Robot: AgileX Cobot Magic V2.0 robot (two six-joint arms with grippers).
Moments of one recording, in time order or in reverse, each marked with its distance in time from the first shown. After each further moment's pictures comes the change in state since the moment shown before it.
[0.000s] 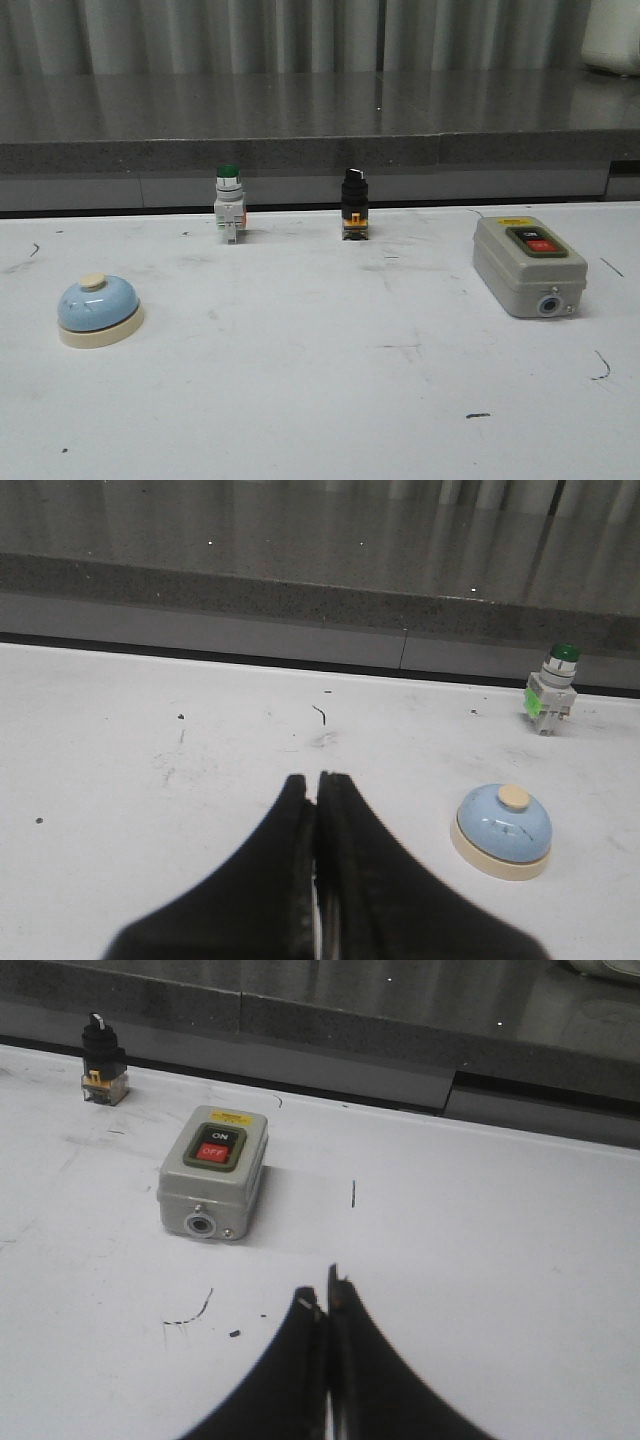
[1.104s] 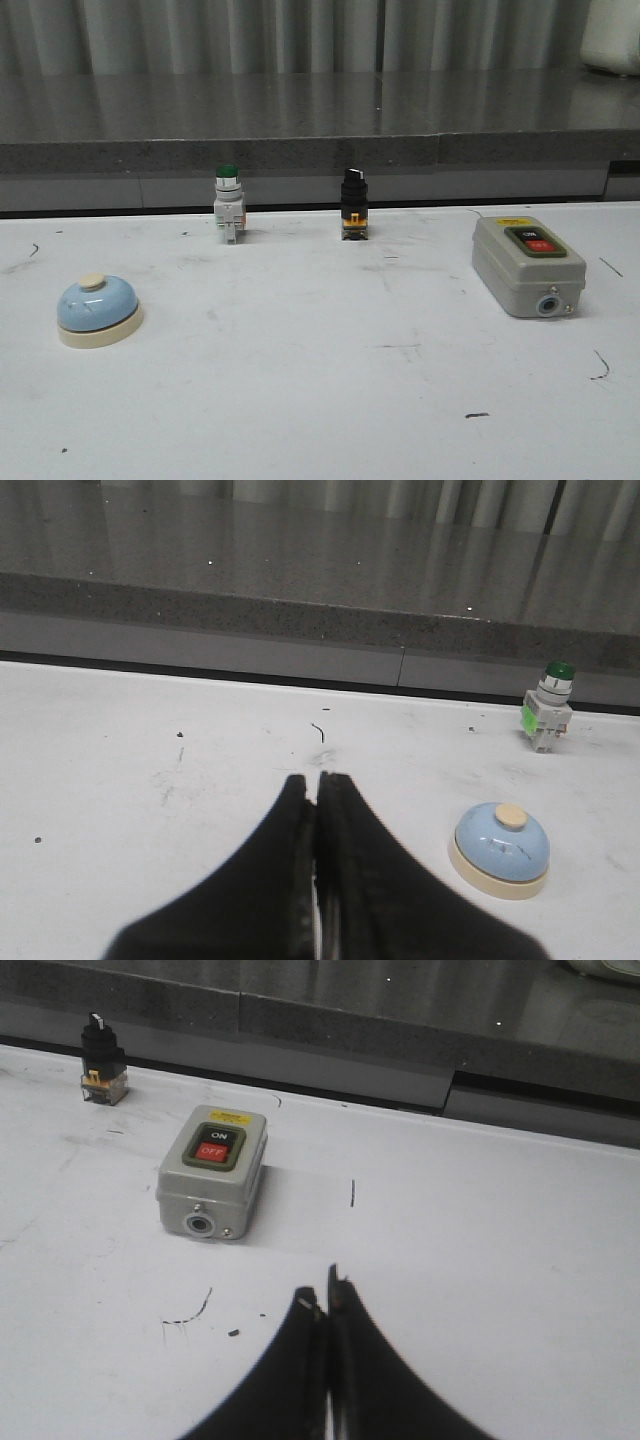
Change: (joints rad) left arm 0.000 0.000 0.000 -0.002 -0.029 0.000; right arm 0.000 0.000 0.000 0.000 0.000 0.000
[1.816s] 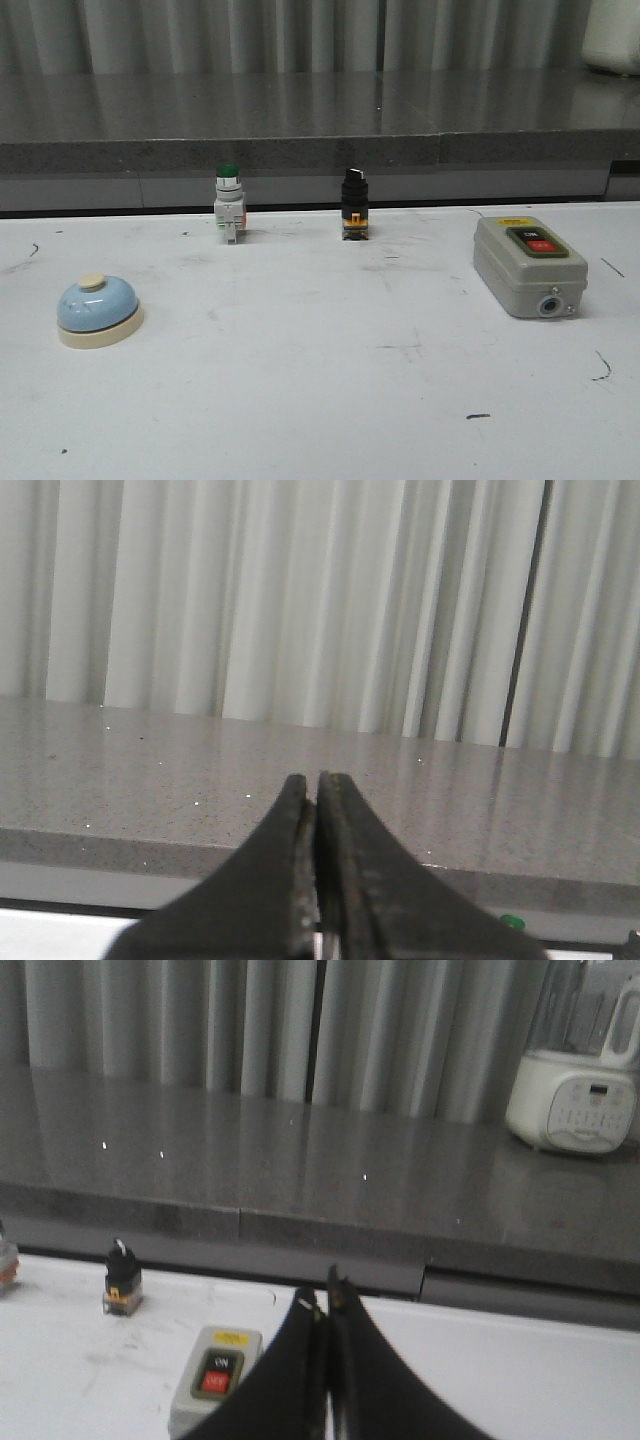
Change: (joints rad) left arm 0.000 0.069 -0.294 -0.008 -0.094 0.000; right arm 0.000 0.052 -0.335 0.053 0.027 0.000
